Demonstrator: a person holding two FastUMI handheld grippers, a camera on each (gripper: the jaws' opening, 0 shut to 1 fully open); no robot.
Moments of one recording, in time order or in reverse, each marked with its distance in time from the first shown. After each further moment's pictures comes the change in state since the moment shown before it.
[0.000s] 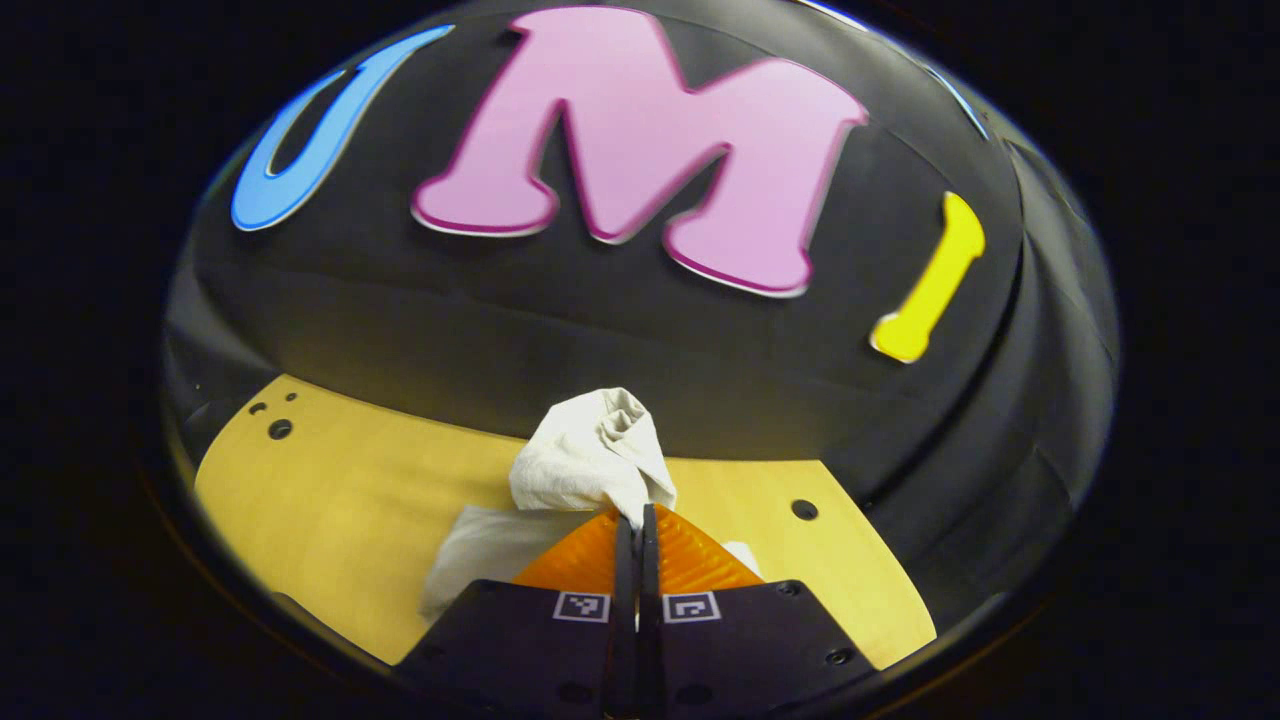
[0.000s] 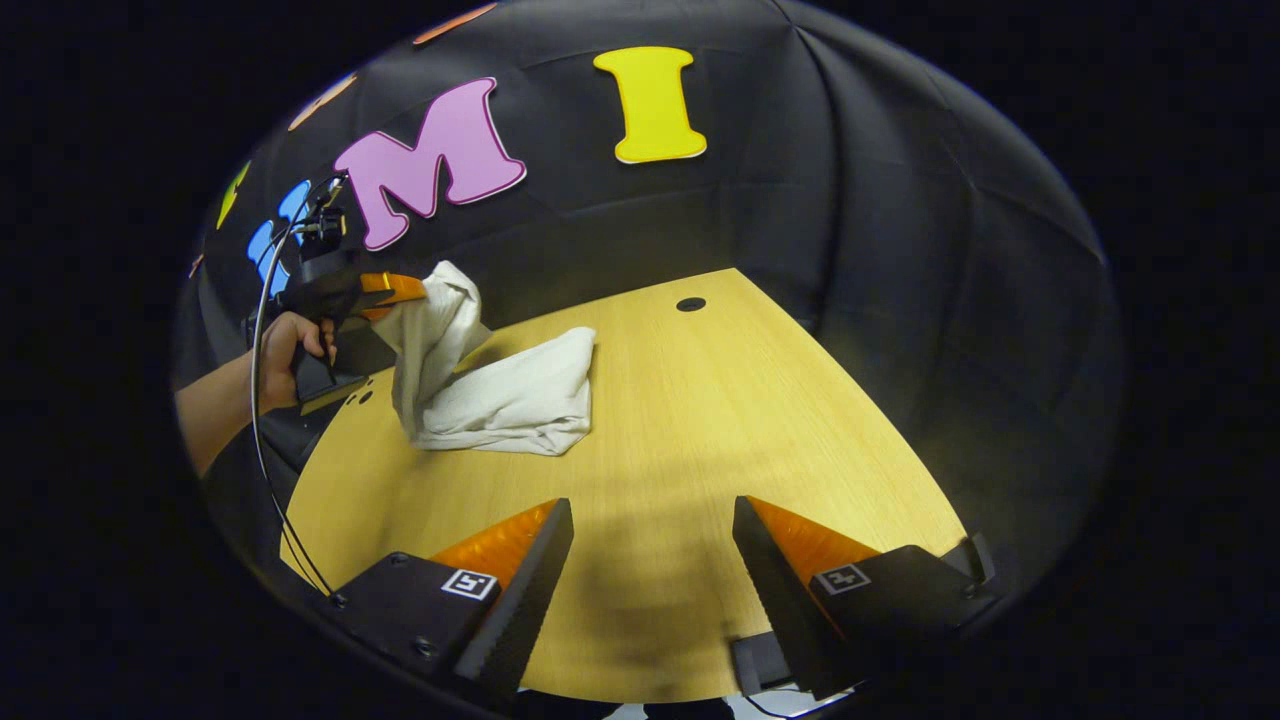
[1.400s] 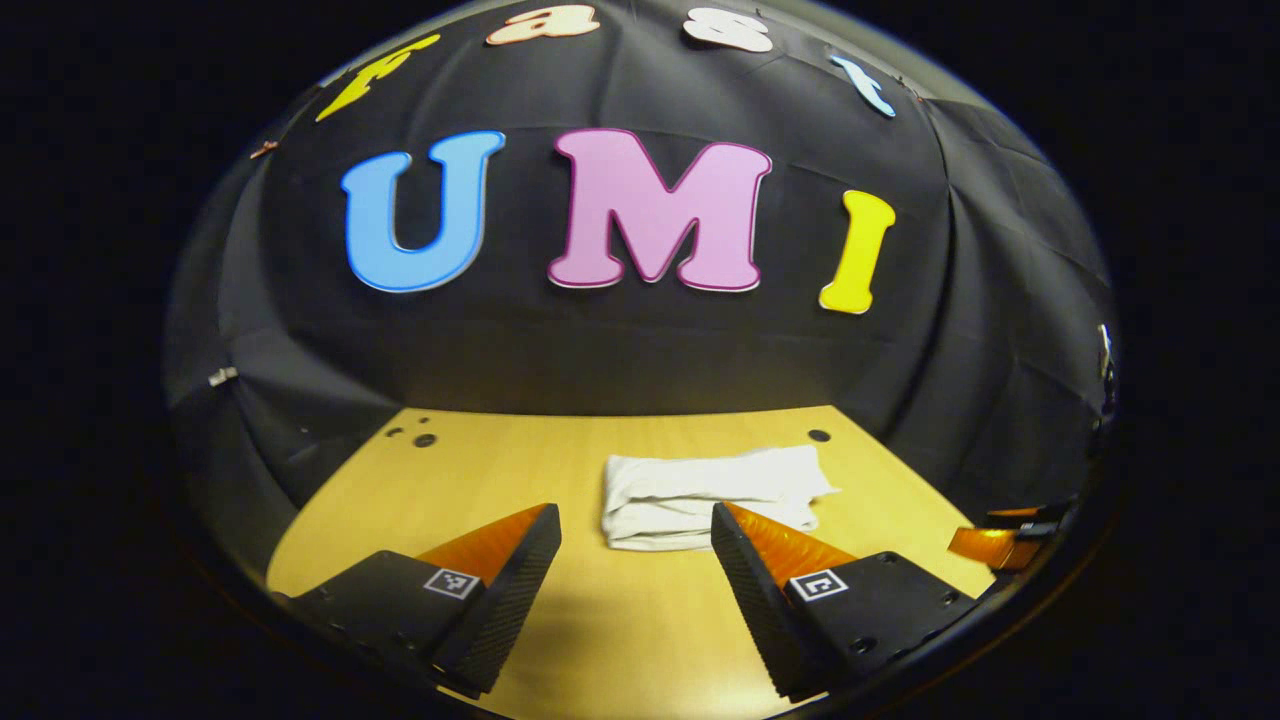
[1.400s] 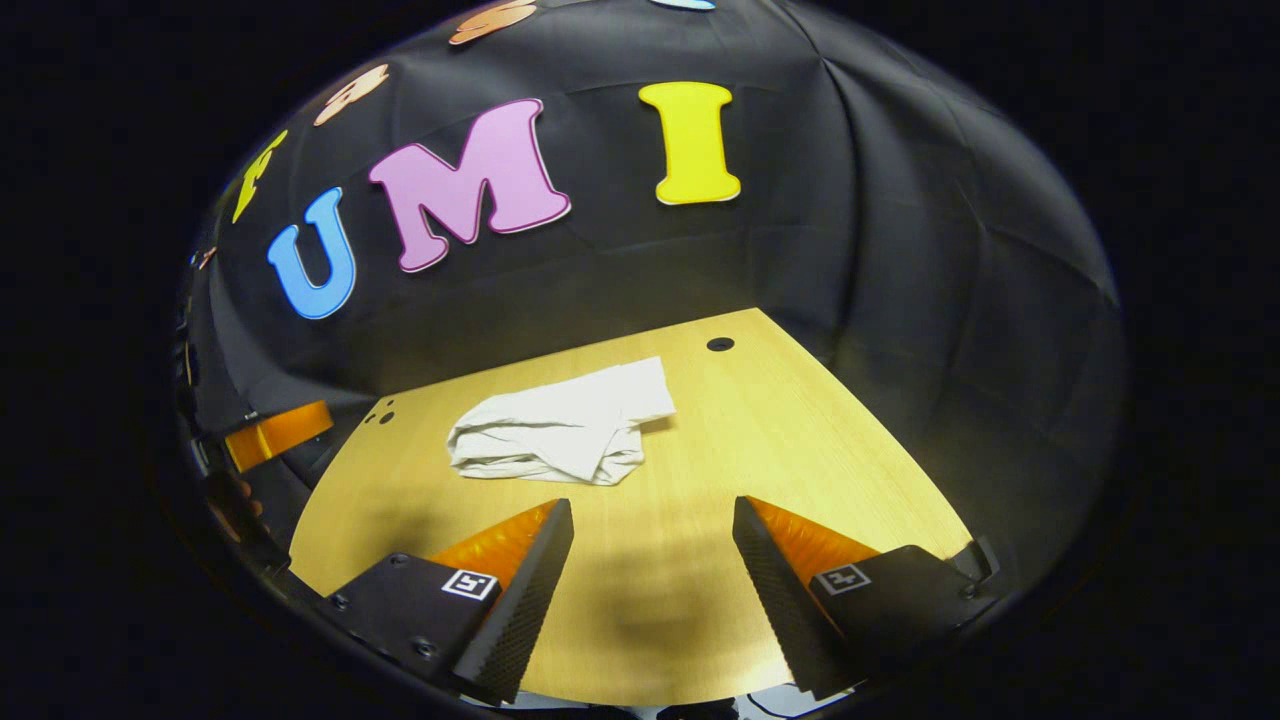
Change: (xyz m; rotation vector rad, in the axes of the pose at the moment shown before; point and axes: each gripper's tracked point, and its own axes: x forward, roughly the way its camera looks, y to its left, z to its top) left arm -0.289 0.085 -0.063 0.193 -0.105 0.202; right arm -0.039 0.091 0.023 -0.038 -0.104 0.018
